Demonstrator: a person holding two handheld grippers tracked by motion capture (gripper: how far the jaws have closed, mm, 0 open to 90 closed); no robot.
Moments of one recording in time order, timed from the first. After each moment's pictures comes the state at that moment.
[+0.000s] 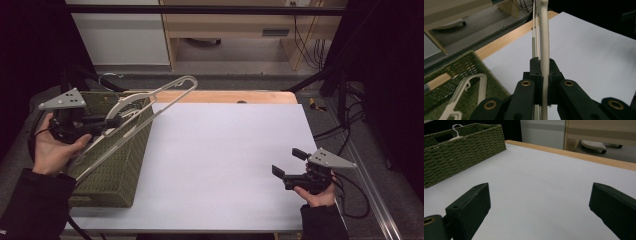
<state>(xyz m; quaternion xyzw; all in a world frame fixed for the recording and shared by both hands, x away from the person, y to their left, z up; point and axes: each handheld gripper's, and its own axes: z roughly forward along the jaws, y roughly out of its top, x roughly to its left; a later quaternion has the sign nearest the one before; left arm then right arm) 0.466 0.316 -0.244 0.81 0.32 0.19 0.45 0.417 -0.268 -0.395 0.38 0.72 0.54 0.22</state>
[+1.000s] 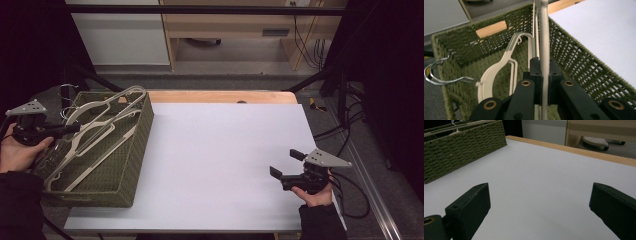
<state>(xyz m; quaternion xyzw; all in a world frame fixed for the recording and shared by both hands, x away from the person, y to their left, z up) 0.499 0.438 -0.311 0.79 0.41 0.20 0.40 0.420 -0.265 -0.399 0.38 0.73 0.53 0.21</state>
